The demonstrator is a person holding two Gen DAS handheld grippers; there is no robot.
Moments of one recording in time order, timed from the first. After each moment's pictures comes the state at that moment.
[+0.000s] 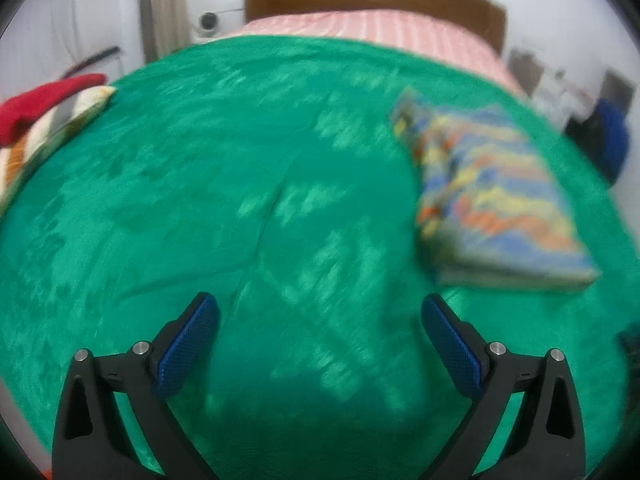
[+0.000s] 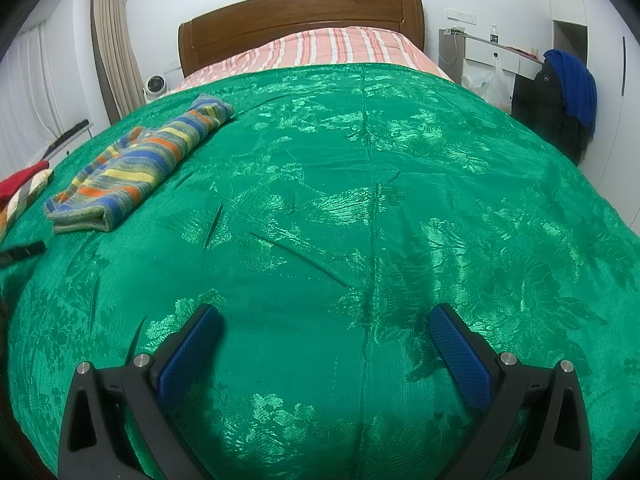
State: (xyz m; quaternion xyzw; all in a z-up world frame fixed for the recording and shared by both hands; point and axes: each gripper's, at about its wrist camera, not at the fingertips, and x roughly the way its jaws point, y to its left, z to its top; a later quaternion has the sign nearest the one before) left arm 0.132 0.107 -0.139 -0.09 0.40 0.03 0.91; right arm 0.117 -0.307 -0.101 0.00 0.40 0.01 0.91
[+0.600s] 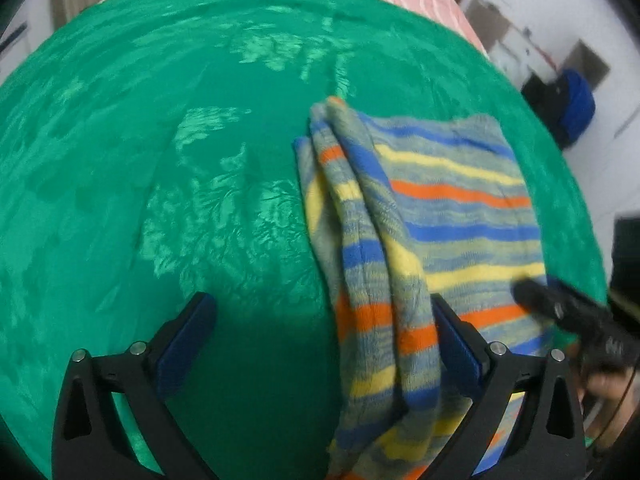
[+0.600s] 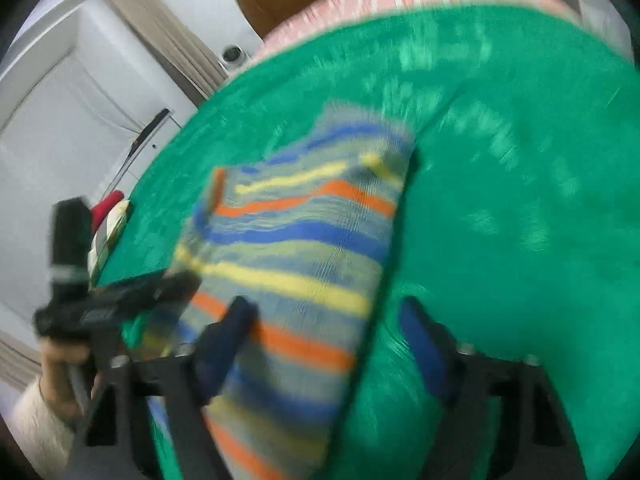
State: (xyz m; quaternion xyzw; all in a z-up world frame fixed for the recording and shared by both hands) left arm 0.327 0.066 -0.150 -0.08 0.53 -0.10 0.84; right arm 0.344 -0.196 -0.102 0.14 0.51 0.22 0.82
